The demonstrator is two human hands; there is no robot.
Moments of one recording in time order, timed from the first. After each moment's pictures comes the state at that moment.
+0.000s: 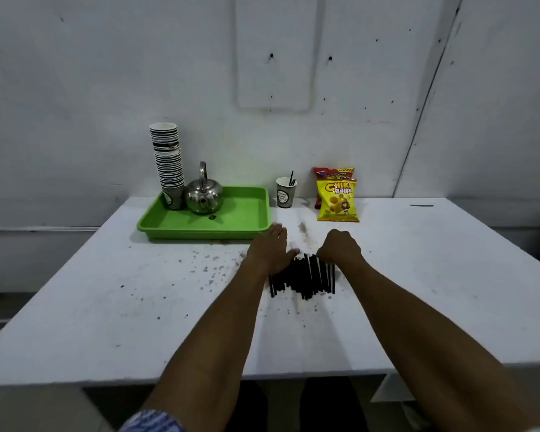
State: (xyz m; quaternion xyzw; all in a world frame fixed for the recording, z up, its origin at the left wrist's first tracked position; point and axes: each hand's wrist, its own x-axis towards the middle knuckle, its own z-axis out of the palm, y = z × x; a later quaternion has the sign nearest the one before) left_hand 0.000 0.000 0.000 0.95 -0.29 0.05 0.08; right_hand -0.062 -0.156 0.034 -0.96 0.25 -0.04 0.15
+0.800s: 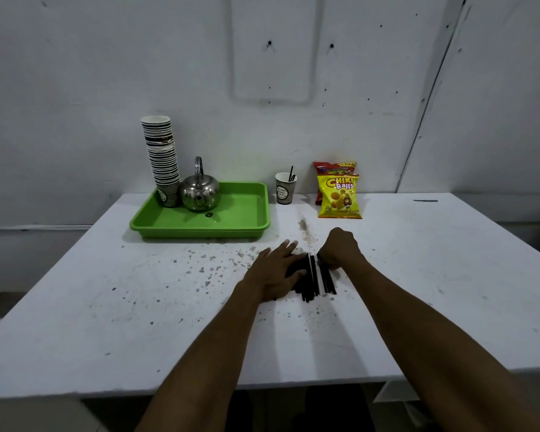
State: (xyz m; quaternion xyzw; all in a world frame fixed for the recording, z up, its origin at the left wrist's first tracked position) left_hand -0.020 0.009 -0.045 0.91 -0.37 0.02 0.18; right_hand -0.049 -0.165 0.023 -0.95 0.24 -0.03 0.21
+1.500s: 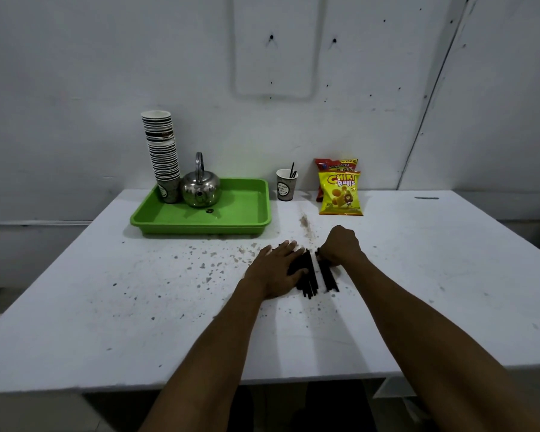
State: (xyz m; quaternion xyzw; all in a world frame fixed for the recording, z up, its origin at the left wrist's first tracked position) left_hand -0.021 0.008 -0.051 0.92 -0.37 0.03 0.14; right_hand -0.057 -0.158 0.026 -0.94 0.25 -0.04 0.22
